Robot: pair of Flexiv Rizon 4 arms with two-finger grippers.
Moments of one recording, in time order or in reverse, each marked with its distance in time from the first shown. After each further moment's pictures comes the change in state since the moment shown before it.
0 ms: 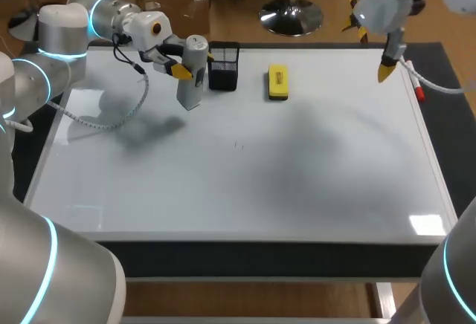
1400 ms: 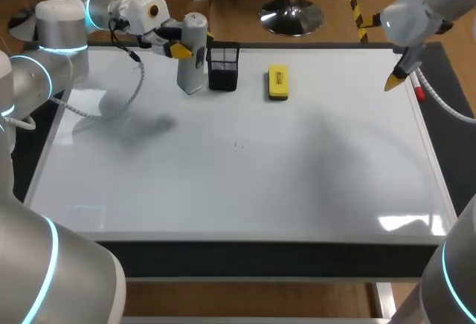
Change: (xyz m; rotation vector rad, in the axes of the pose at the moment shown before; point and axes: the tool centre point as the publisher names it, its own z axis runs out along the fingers) left arm -0.018 -0.047 -0.005 0.070 -0.046 -0.003; right arm 0.020 -0.006 -0.013 -0.072 -0.189 0.077
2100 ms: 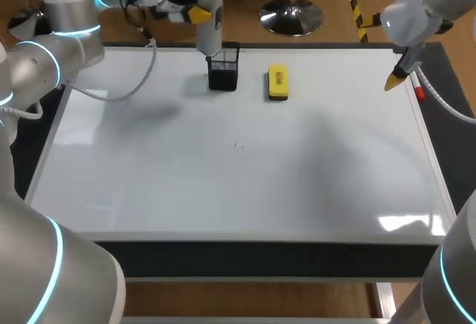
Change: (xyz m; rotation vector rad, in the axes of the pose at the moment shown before) left arm -0.068 -0.056 0.015 0.038 -0.112 0.162; right arm 0.000 0.000 0.000 -0.001 0.001 0.000
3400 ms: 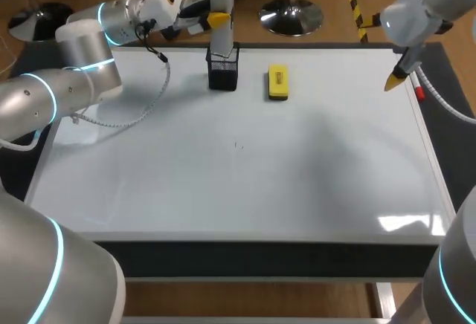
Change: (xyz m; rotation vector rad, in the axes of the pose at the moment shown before) left arm -0.049 0.038 -0.023 0.101 -0.332 0.139; right arm 0.000 0.000 0.001 0.002 0.000 0.000
